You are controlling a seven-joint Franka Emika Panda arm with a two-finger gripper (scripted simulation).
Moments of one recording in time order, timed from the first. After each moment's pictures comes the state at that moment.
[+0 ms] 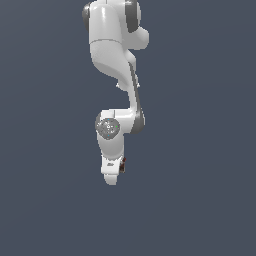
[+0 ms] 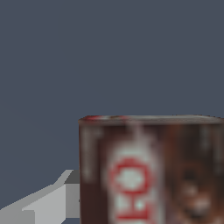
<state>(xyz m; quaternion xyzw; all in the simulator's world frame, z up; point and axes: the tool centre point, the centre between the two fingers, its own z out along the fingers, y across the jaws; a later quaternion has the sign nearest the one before) 0.058 -0.058 0.016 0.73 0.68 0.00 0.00</state>
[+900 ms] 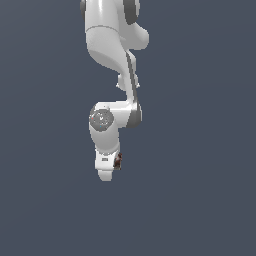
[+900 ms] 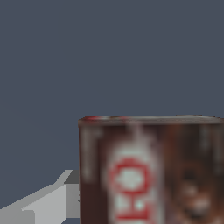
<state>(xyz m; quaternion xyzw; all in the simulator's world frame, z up) 0.054 -0.075 0.050 0.73 0.68 0.00 0.00</state>
